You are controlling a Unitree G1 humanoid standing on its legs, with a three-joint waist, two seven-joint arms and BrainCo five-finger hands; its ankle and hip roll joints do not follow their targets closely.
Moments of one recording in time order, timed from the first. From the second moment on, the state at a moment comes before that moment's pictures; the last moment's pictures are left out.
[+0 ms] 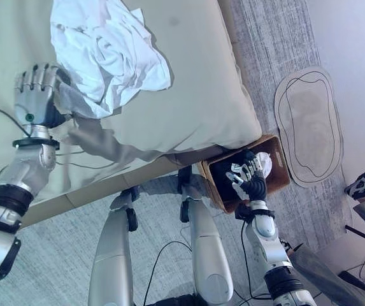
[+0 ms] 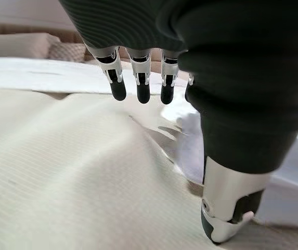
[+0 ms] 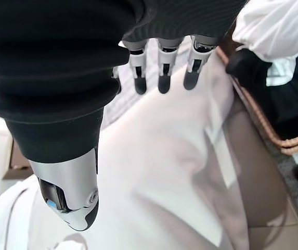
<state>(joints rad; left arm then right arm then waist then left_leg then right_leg) -0.79 0.82 -0.43 0.69 0.73 0.05 0.68 -0.14 -0.32 0.18 0.32 0.45 -0.35 -0.21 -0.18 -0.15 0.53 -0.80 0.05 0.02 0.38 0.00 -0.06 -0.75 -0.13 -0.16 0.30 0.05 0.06</state>
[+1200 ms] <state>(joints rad) -0.99 0.74 -0.71 0.89 0.89 0.08 0.65 -0.15 -0.33 0.21 0.32 0.46 -0.39 -0.22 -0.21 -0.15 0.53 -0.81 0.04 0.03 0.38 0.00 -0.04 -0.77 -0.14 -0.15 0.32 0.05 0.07</state>
